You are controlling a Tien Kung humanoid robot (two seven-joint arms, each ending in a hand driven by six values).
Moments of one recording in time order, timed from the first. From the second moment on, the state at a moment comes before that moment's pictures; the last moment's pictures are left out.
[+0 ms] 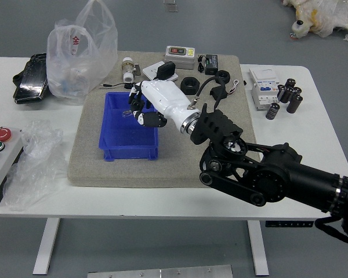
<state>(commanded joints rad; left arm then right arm) -0.16 0.21 -0.76 -0.32 0.81 0.09 0.18 0.92 -0.09 0.32 1.21 -1.70 -0.33 -0.25</state>
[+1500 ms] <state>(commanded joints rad) -0.15 0.21 -0.76 -0.32 0.79 0.10 0.18 0.62 -0.29 0.67 1.30 -1.76 -0.22 -0.49</state>
